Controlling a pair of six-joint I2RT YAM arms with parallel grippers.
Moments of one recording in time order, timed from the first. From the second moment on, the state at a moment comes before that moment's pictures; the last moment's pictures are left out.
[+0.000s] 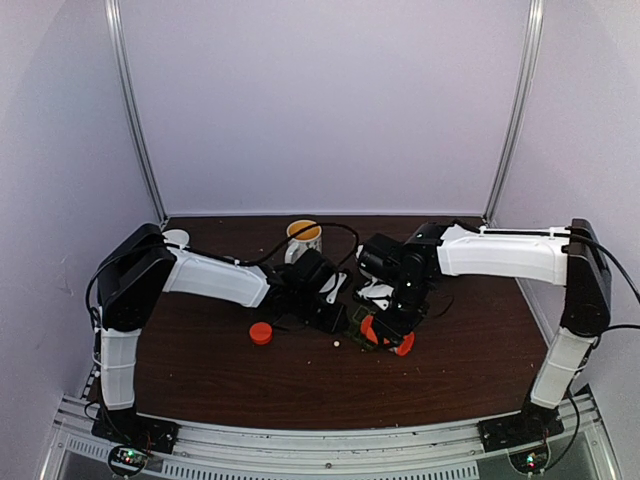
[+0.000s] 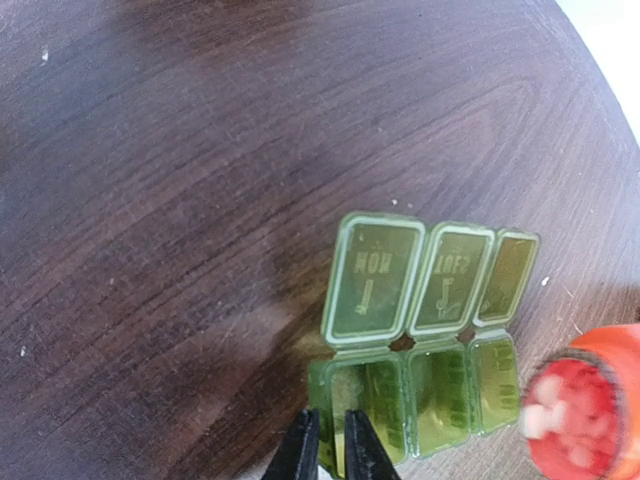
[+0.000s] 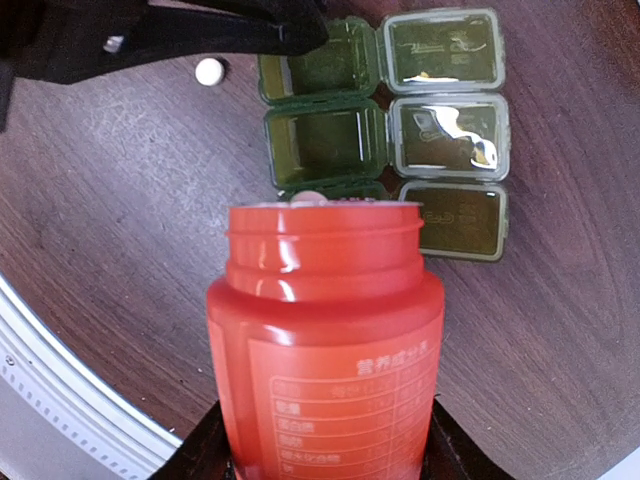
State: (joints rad) left arm -0.95 2.09 1.35 -0.13 0.18 -0.43; right arm 0.88 1.75 1.36 -1.05 -0.02 0.10
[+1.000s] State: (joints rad) left arm -0.96 2.09 1.36 -0.15 0.18 -0.41; right arm 0.91 1.91 1.53 -1.23 0.10 0.07
